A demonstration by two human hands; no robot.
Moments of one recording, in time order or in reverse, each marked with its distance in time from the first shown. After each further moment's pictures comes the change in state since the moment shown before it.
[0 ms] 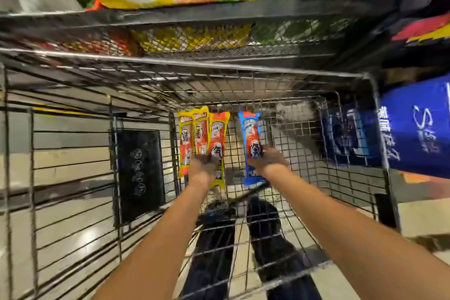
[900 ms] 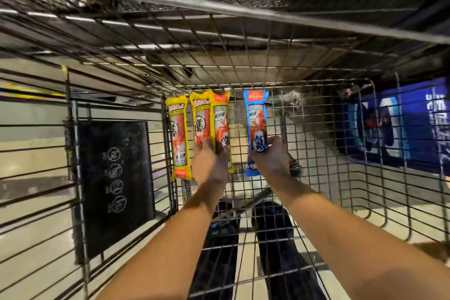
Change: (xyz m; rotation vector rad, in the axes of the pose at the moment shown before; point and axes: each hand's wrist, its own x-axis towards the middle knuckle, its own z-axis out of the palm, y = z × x) left_hand 0.093 -0.028 0.059 0.335 0.243 0.236; right_hand 0.103 0.010 0.100 0.212 0.205 -0.008
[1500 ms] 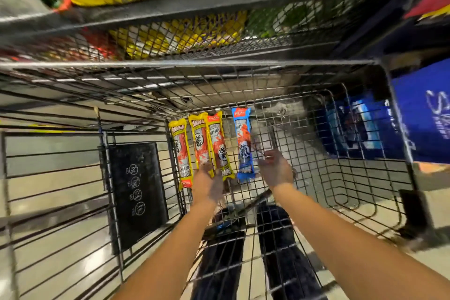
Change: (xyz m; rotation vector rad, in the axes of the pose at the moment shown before) left_hand -0.048 -0.002 -0.050 -0.289 -0.187 -0.011; right_hand -0.034 0.013 -0.045 0.178 -0.048 0.057
